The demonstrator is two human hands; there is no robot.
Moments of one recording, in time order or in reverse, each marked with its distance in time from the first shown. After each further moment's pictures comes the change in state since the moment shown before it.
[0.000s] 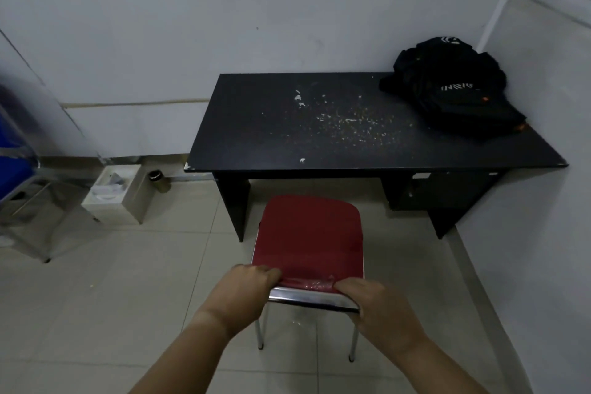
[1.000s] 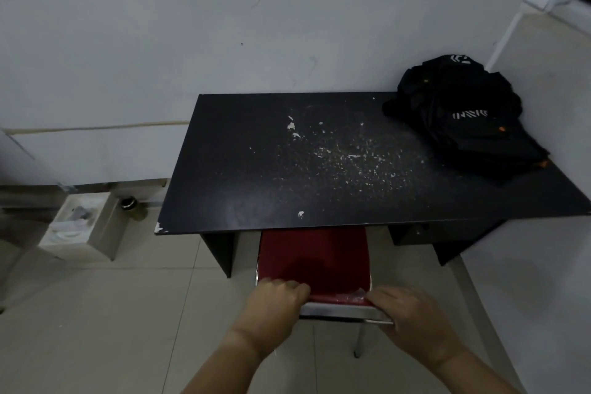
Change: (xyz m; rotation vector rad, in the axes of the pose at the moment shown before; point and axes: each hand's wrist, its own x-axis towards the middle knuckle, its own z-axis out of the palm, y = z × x) left_hand 0.175 -0.055 -0.036 -0.074 0.010 0.107; right_hand 0.151 0.111 -0.028 -0.132 0.020 -0.074
